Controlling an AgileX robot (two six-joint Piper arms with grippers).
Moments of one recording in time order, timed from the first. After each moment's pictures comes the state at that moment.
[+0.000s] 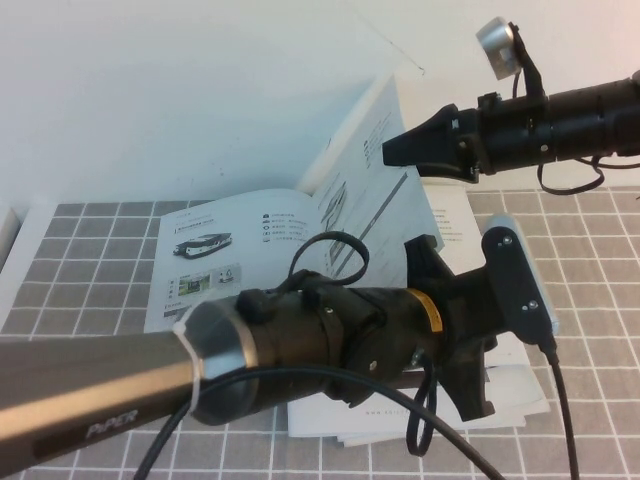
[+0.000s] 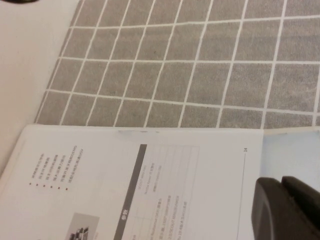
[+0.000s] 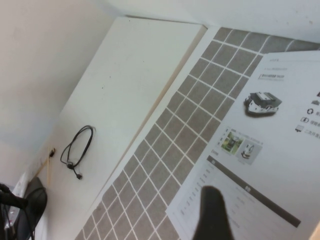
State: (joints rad) right arm 0.16 2.12 -1.68 1.36 1.13 -0.95; left arm -0.88 1.78 -1.19 -0.15 0.07 0.67
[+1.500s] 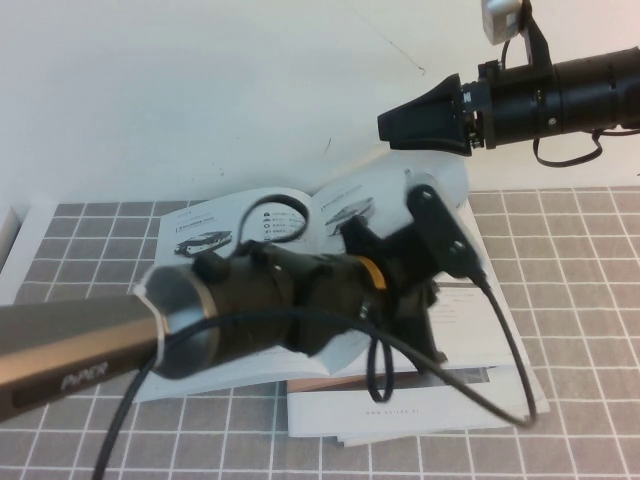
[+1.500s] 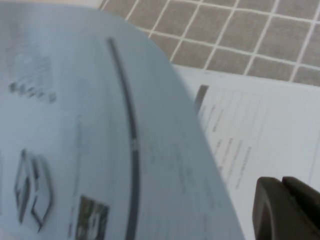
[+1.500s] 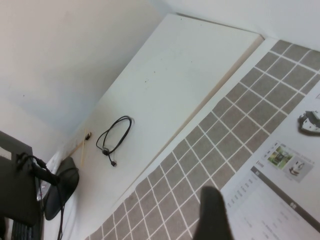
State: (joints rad) right arm 0.16 2.12 -1.78 1.39 1.26 -0.98; left arm -0.76 1.79 -1.19 -0.22 0.10 0.60
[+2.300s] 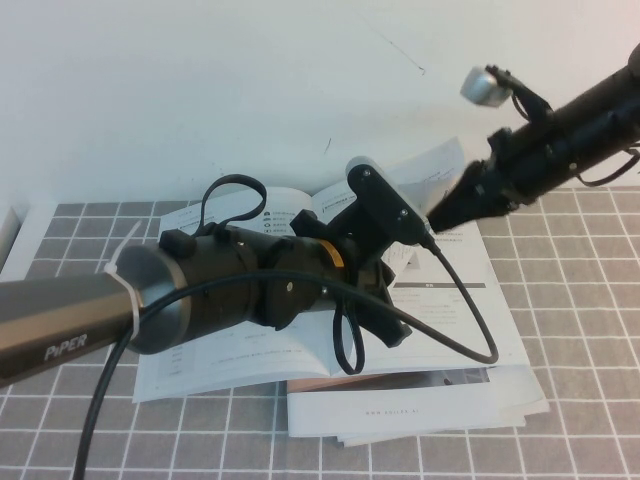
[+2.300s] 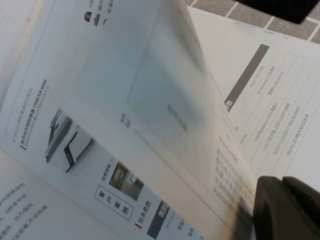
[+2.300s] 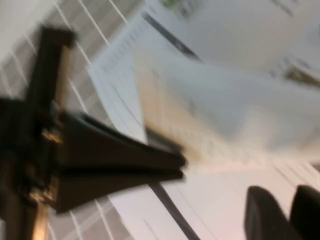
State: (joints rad) right arm 0.16 2.12 -1.79 0.89 1.27 -0.90; left arm -0.66 1.80 -1.19 -0.22 0.14 0.50
